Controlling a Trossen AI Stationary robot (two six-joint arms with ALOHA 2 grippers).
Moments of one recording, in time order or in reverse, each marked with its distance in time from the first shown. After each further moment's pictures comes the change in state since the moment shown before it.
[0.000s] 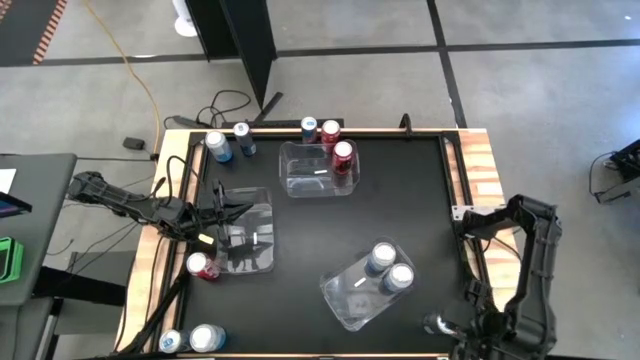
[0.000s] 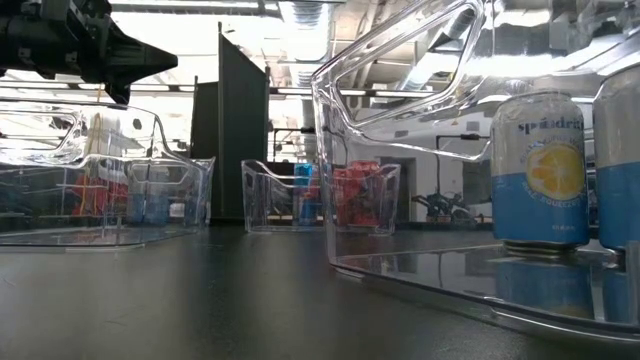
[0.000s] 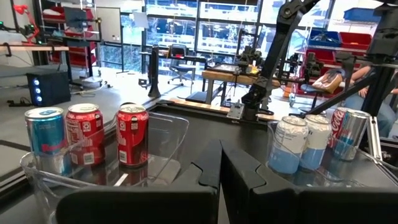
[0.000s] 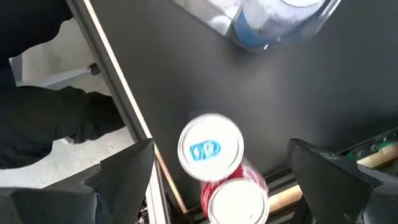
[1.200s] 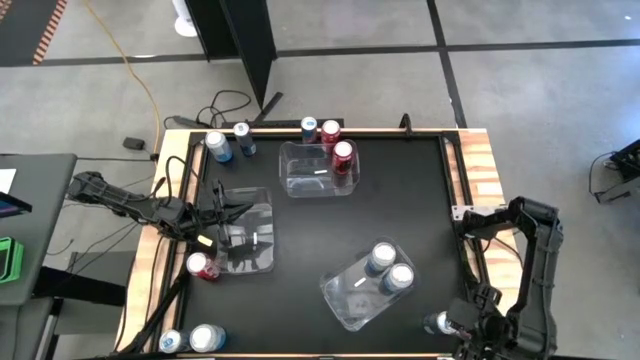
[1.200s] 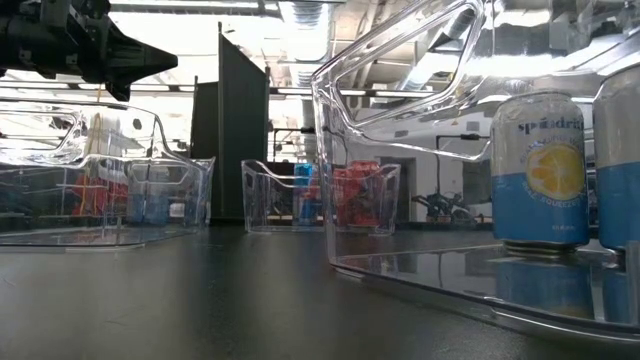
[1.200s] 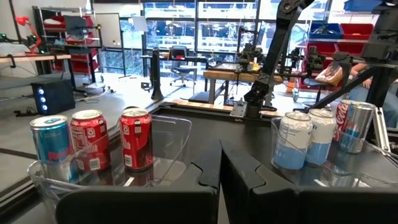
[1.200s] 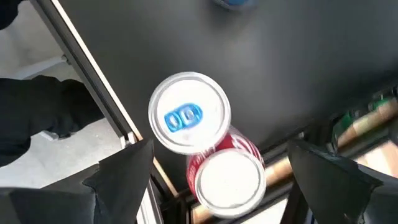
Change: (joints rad) left arm 0.000 0.000 0.000 0.000 0.000 0.058; right arm 0.052 0.014 -0.080 0.015 -0.076 0.133
